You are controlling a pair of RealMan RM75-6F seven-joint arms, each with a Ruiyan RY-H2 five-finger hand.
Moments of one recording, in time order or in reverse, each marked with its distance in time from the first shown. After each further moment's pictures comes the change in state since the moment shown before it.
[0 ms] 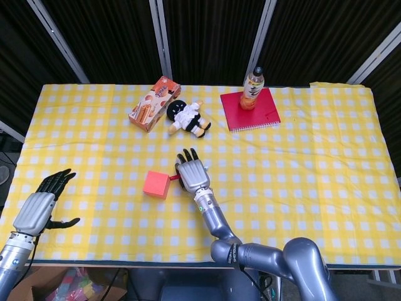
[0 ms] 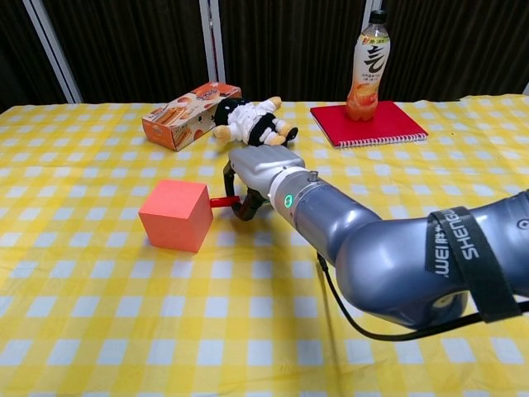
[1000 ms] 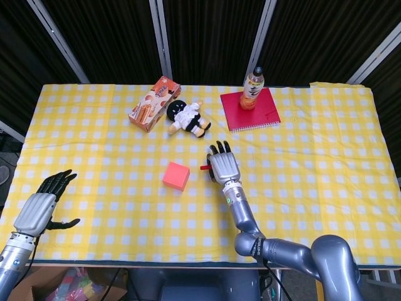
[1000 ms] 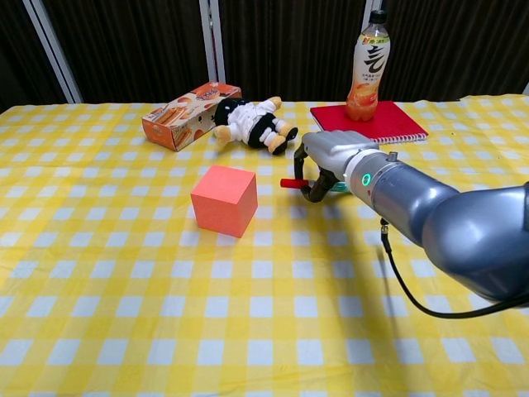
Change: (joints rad) left arm -0.001 -0.006 0.005 0.008 0.005 -0.002 0.023; right arm -0.118 0.180 -0.049 -0.113 0.068 0.047 -0.013
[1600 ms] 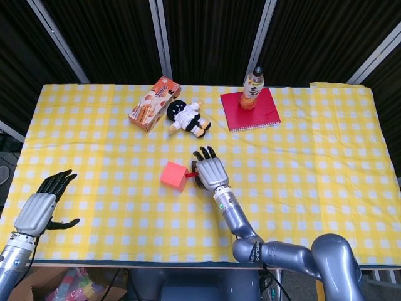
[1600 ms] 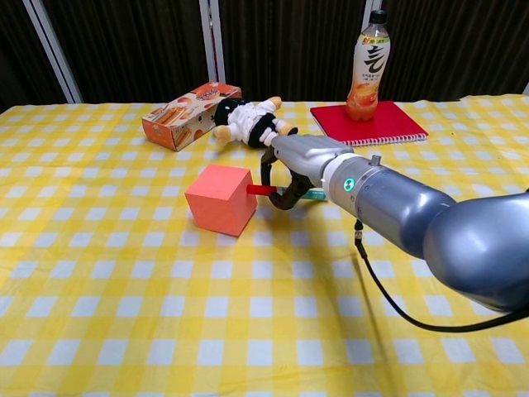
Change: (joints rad) left arm 0.001 -0.002 -0.001 0.002 0.000 0.003 0.008; right arm 0.006 0.016 -0.022 -0.085 -0.088 -0.019 0.097
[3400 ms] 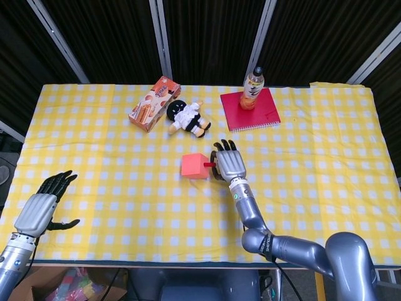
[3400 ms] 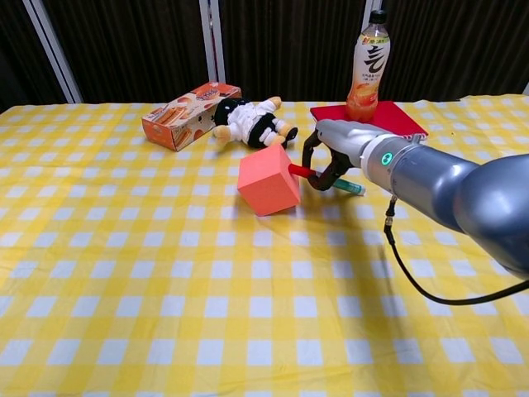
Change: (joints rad) left arm 0.002 -0.005 0.002 0.006 0.001 -0.001 0.020; right arm -0.025 0.086 0.029 -0.028 0.143 -0.005 -0.004
